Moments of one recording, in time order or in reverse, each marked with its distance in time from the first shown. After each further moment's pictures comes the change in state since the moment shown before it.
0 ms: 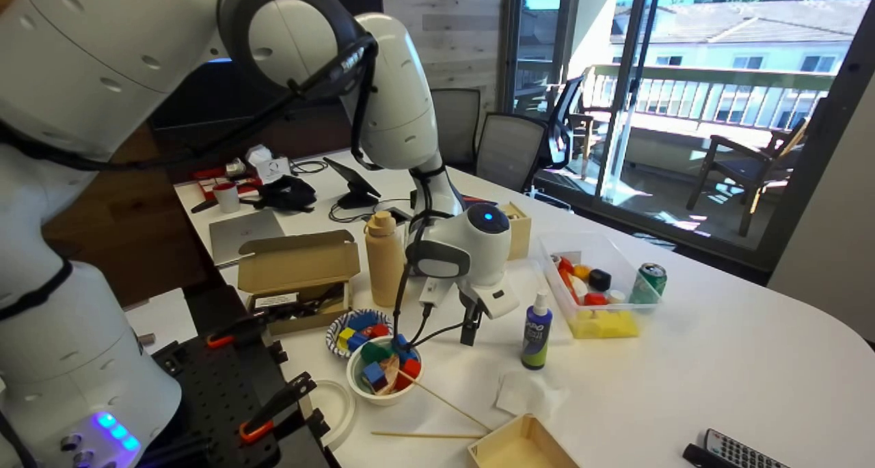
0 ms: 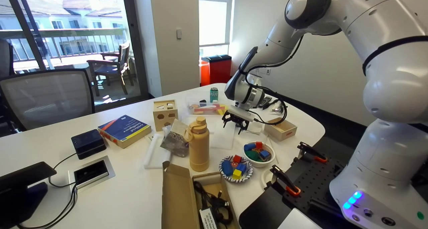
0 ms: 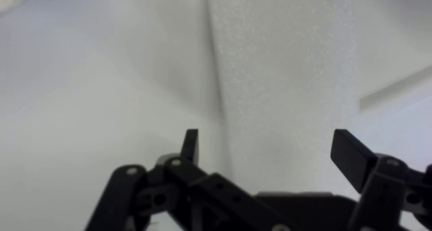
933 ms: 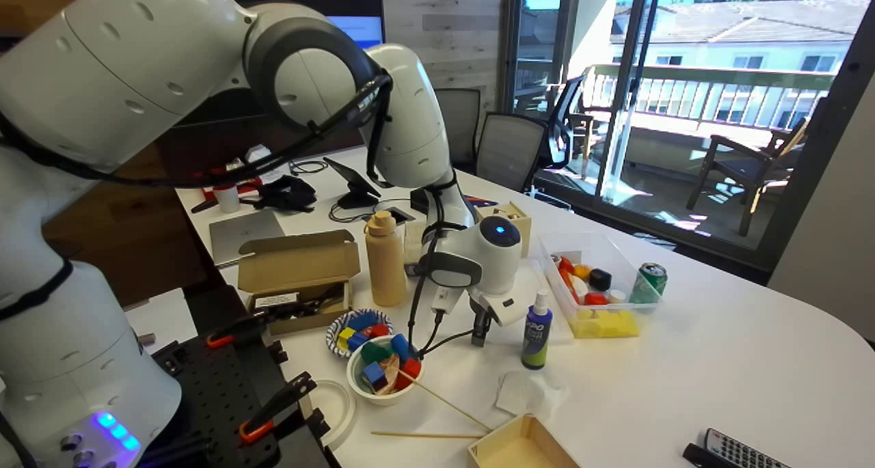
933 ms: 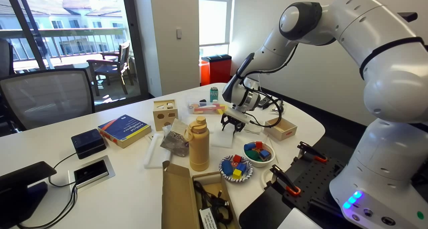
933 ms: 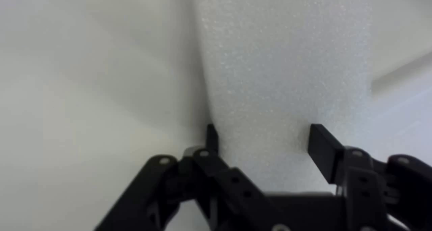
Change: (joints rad) arm 0.008 0.110 -0.007 0.143 0.000 -0.024 0.008
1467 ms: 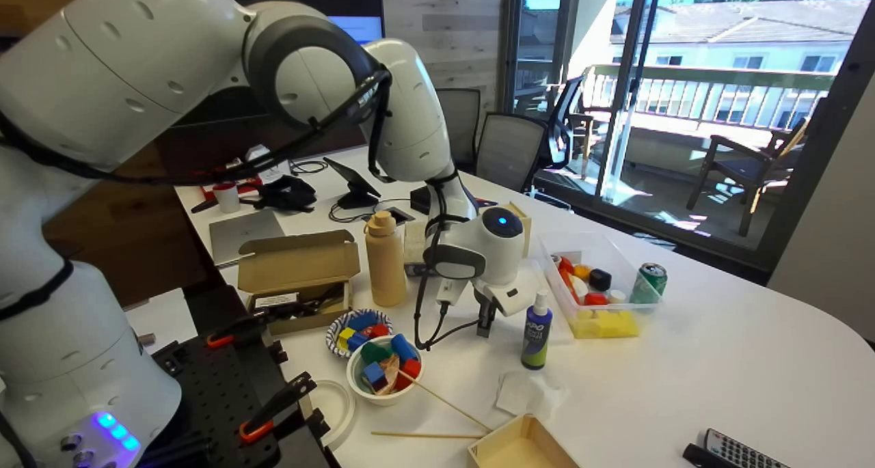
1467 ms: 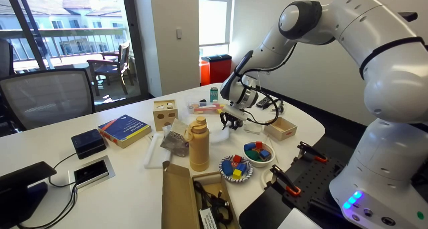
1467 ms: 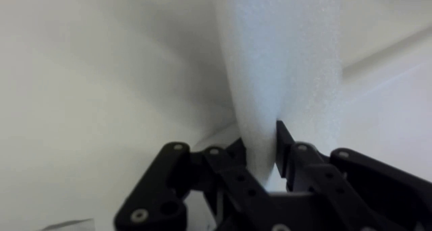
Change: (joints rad) arm 0.009 -0.008 0.008 0.028 0.000 -0.002 0.001
